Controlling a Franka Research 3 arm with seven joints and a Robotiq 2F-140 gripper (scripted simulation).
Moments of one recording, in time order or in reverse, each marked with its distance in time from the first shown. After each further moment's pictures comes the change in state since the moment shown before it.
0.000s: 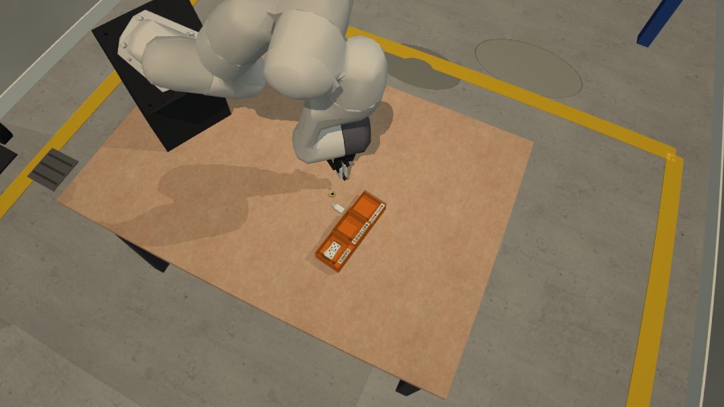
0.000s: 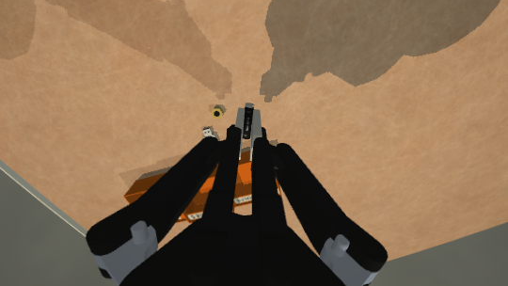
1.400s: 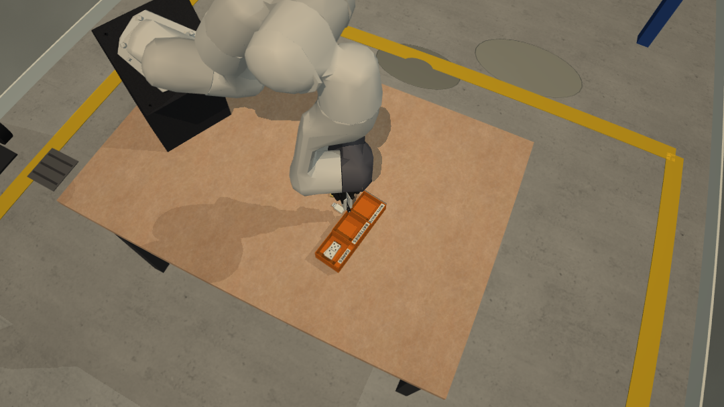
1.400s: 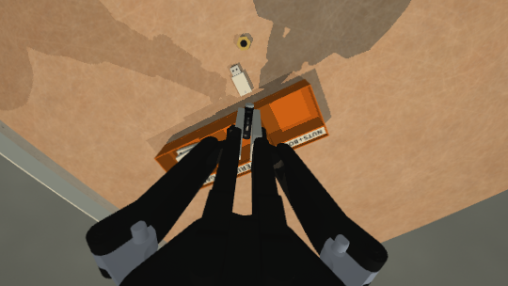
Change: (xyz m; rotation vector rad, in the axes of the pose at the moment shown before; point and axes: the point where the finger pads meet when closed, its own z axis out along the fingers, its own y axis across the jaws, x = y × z) arm -0.100 -0.042 -0.005 0.014 -0.017 0.163
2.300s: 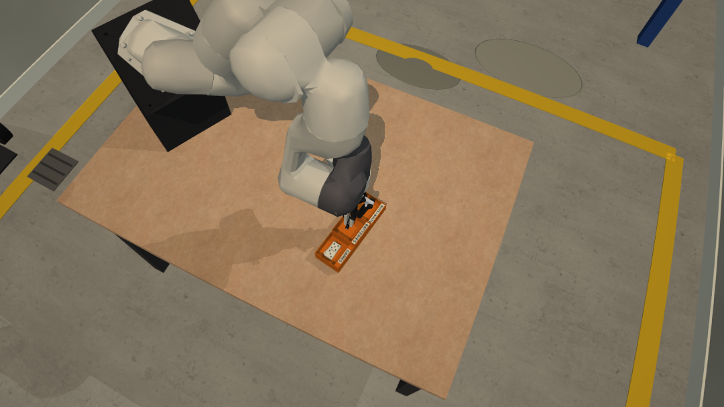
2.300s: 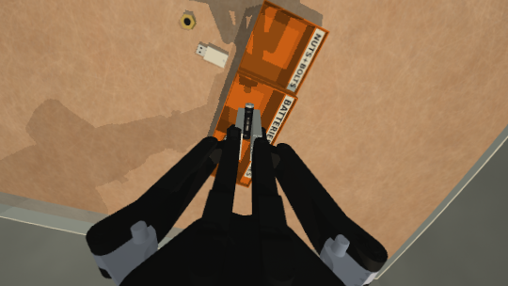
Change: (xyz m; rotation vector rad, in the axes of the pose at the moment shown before) arm -0.054 -0.012 0.000 0.018 0.020 0.711
